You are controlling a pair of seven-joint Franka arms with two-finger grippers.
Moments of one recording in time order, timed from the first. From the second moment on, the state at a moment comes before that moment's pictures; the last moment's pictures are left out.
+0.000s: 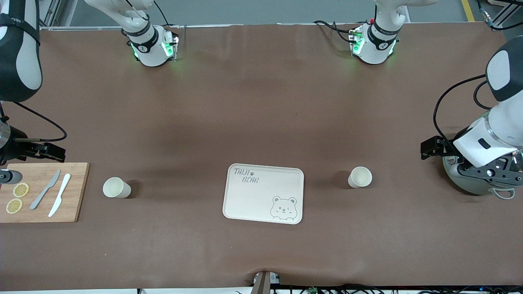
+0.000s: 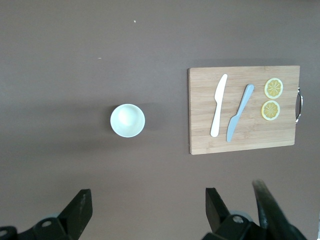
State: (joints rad) left arm -0.05 0.33 -0.05 -1.33 0.03 1.67 0.11; right arm -0.08 0.34 0.07 -1.31 -0.18 1.61 0.03
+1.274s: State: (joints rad) left arm -0.06 0.36 -0.11 -1.86 -0.04 2.25 0.10; right arm -0.17 0.33 0.08 -1.33 -0.08 1.46 0.03
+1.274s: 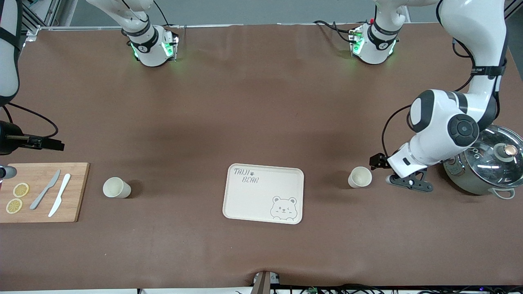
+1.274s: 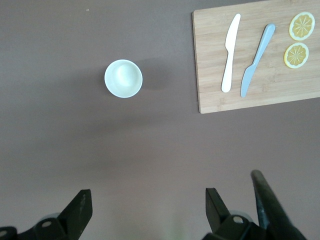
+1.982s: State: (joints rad) left arm -0.07 0.45 -0.11 -1.91 -0.04 2.44 0.10; right arm -0.17 0.31 0.08 -1.32 -0.08 1.52 0.03
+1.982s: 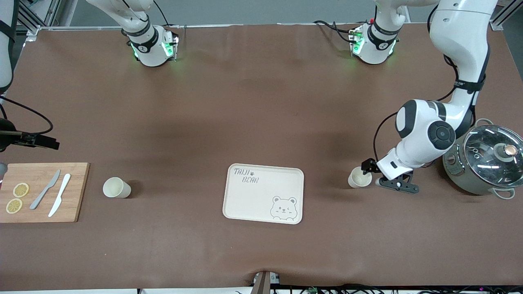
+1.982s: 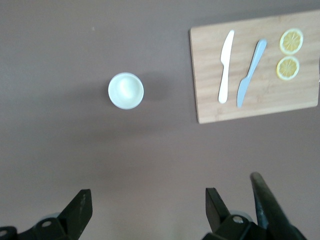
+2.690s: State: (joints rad) left arm -0.09 0.53 -0.11 -1.86 -0.04 2.45 0.10; right arm -0.17 0.30 0.08 -1.33 -0.08 1.72 0.03
